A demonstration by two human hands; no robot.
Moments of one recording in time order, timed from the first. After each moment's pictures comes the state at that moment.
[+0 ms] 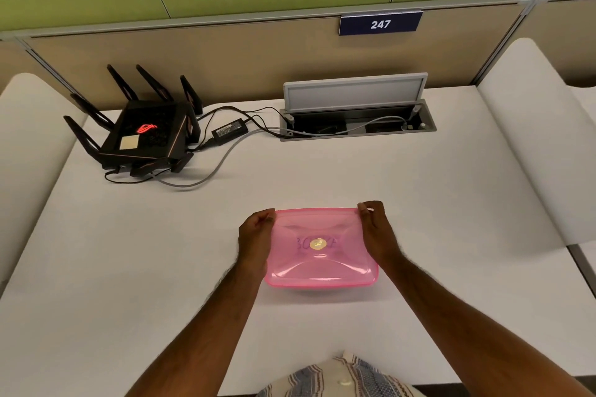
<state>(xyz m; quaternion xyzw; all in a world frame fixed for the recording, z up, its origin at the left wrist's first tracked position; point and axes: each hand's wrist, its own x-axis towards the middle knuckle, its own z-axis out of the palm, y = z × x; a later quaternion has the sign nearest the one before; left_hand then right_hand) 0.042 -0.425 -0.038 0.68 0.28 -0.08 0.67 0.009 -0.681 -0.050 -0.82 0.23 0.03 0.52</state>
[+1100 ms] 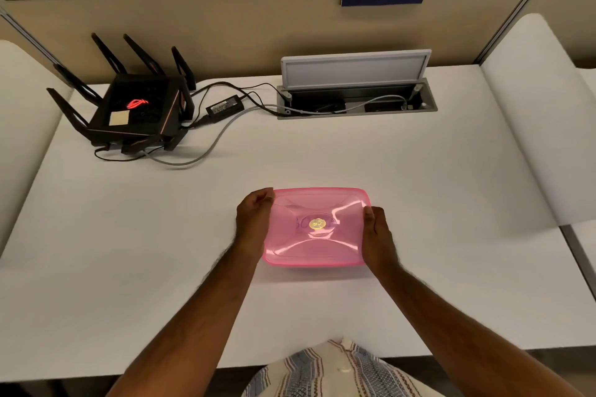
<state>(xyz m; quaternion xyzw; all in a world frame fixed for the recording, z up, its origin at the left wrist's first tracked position) 0.038 -0.422 -0.039 0.70 0.26 -0.09 0.66 -0.046 -0.660 -0.058 -0.82 0.30 0.04 0.49</state>
